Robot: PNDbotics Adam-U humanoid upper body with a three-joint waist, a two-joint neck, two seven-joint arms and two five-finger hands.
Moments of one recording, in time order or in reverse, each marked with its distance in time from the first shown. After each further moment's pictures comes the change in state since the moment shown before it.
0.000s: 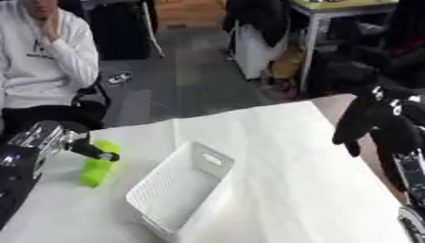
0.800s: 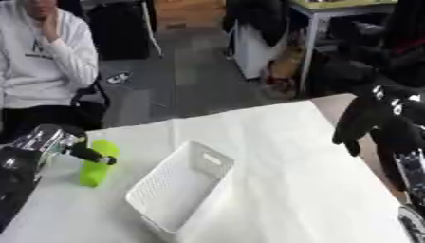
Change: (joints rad) left arm 0.000 -0.008 0.013 0.029 -0.048 0.011 -0.011; right arm -0.001 0.000 0.000 0.000 -0.004 0.000 0.005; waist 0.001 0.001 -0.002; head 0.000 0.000
